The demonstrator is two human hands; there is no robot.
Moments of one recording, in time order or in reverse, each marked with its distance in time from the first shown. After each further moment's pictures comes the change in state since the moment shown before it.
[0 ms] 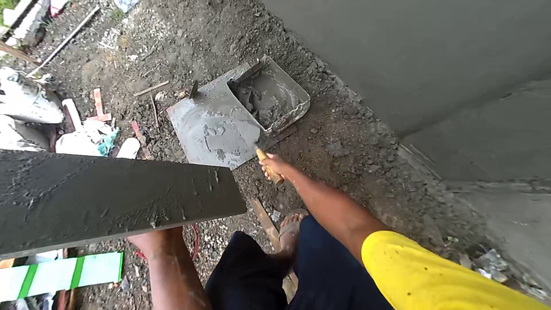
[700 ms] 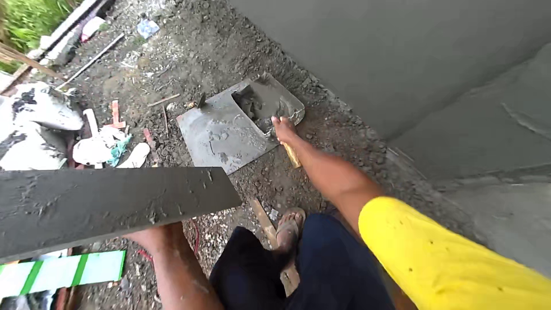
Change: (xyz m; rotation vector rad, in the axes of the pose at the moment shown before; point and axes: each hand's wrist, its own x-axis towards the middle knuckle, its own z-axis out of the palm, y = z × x) left_hand -0.014 0.020 -0.038 -0.134 0.046 0.096; right_hand -0.051 -0.113 -0.027 -0.638 0.642 -0.451
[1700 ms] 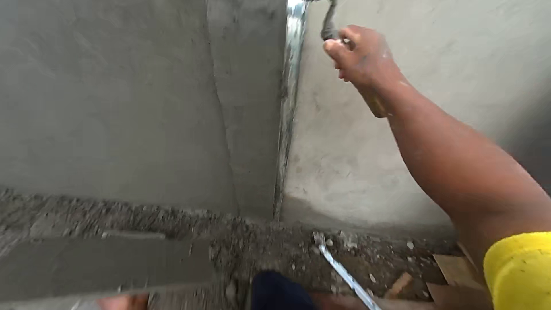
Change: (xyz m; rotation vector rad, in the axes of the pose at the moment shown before) left_hand -0.171 -0.032 0.207 -0.310 -0.922 -0.447; right_hand -0.524 -0.120 -0.671 -0.612 1.214 -0.194
